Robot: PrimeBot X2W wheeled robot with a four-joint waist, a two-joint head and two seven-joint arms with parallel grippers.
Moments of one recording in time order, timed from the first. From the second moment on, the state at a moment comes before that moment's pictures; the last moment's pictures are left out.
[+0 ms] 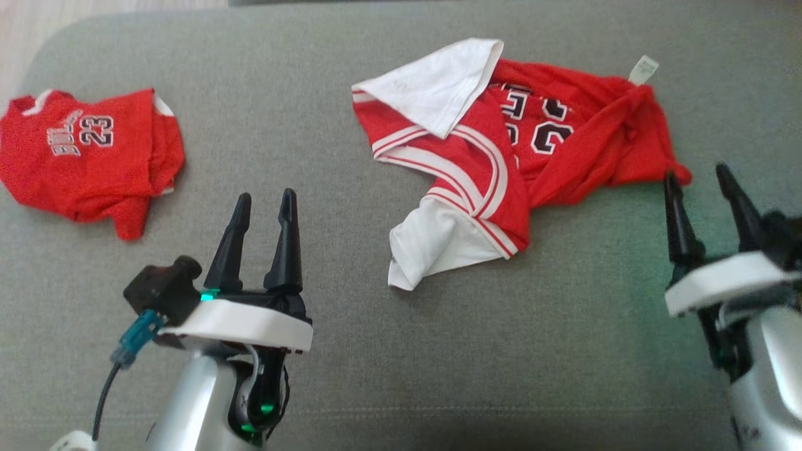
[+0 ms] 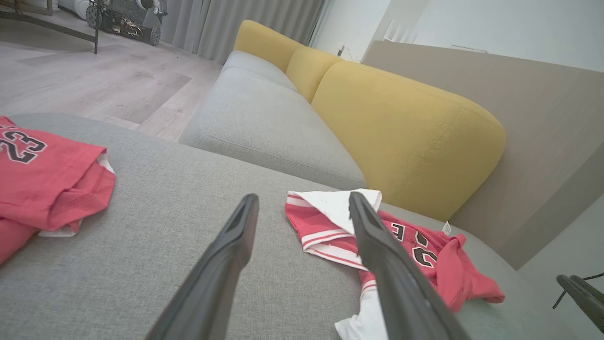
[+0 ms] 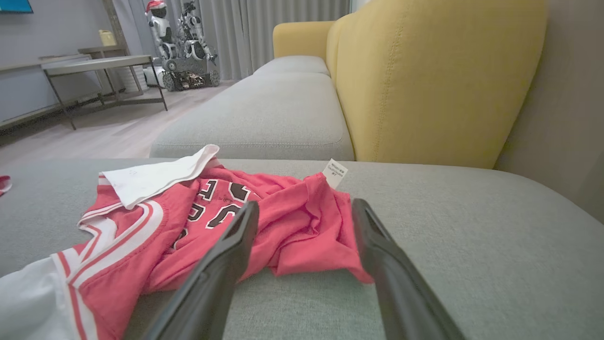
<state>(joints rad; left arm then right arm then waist) -0.15 0.04 -0.28 0.11 -0.48 0.00 -0.26 -0.23 -0.23 0.04 0.32 0.23 0.12 -0.15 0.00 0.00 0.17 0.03</state>
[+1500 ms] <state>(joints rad) -0.28 0.04 -0.31 0.13 -0.46 -0.01 -0.26 -0.71 -0.45 0.37 0.82 0.35 0.12 -0.03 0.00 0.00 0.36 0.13</state>
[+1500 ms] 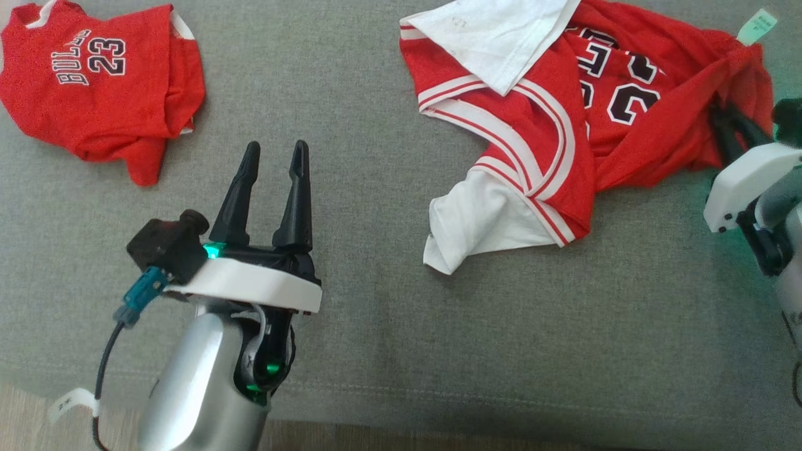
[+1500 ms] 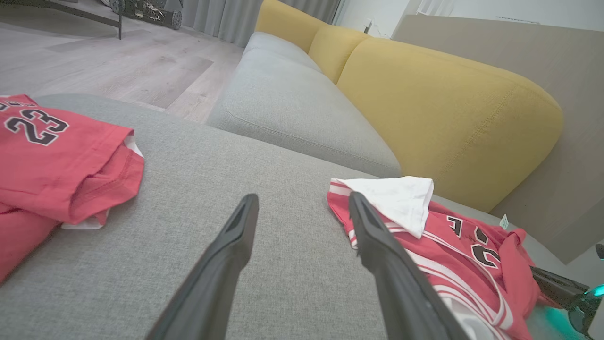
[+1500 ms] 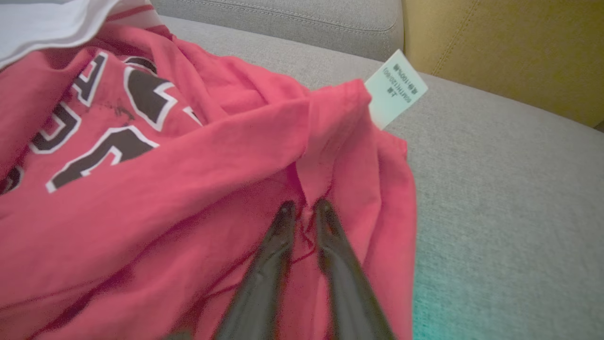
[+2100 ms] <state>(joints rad) -0.22 0.04 -0.29 0.14 -0.45 -0.01 -0.26 -0.62 -0.54 0.46 0.62 0.57 0.12 0.03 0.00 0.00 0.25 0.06</state>
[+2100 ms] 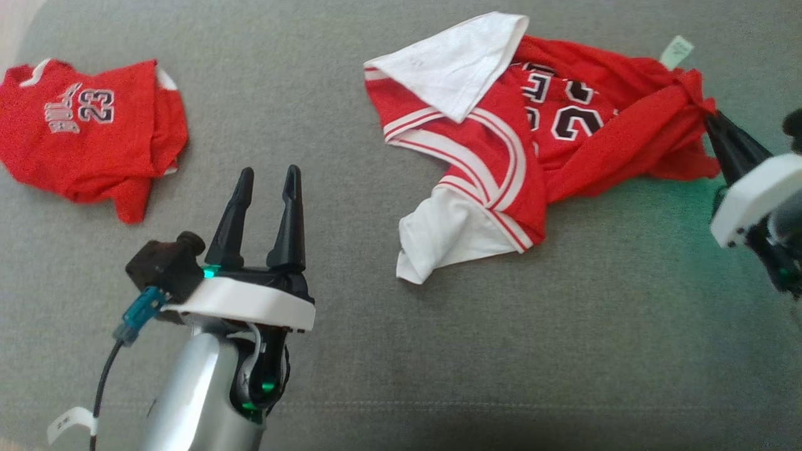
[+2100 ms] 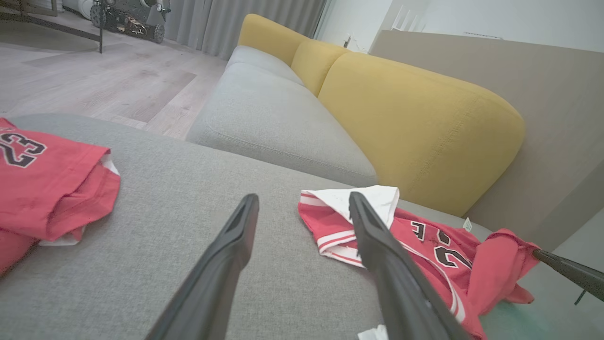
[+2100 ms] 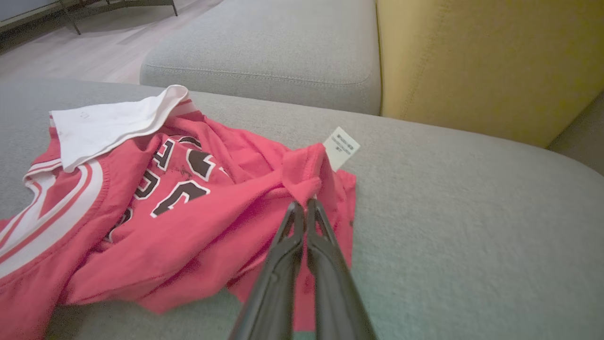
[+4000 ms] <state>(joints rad) -0.38 0.04 -0.61 0.56 -0.55 -0.05 -0.26 -0.27 -0.45 0.16 0.19 0.59 0.12 0.22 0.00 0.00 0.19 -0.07</state>
